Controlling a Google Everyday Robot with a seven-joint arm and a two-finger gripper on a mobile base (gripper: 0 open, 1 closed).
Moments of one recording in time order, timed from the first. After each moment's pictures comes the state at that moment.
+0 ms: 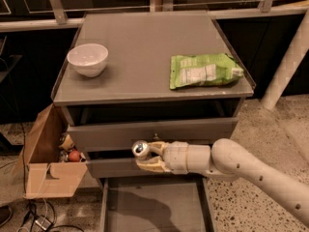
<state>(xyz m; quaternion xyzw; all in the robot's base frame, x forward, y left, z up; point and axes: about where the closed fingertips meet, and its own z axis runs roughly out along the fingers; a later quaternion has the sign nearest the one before) 0.504 0.016 0.633 -0.51 0.61 0.33 0.50</state>
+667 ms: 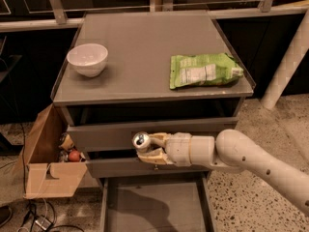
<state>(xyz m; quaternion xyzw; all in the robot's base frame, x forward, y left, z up) 0.510 0.009 0.674 -0.53 0.61 0.31 0.51</state>
